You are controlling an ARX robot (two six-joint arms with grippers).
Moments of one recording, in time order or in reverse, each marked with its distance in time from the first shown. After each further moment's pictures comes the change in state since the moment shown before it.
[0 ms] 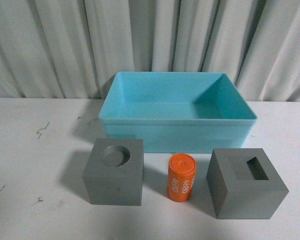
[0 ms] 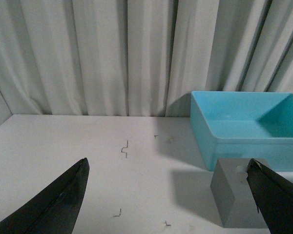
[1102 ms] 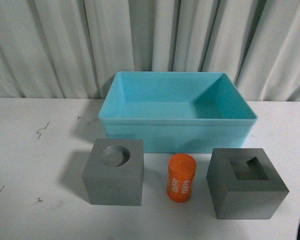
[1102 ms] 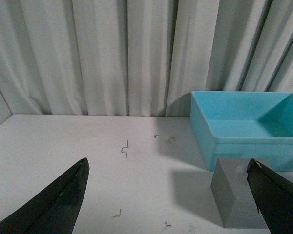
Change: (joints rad) left arm 0.000 0.000 0.000 0.000 0.000 0.000; right arm -0.068 1.462 0.485 0.315 -0.105 -0.020
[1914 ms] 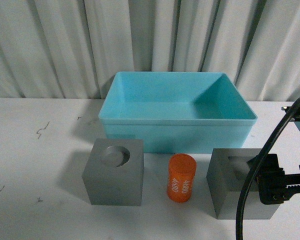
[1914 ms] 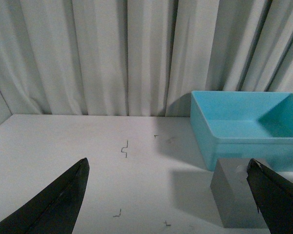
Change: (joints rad) left arm 0.000 0.000 0.000 0.000 0.000 0.000; right arm 0.235 0.298 0.110 0.108 0.112 0.063
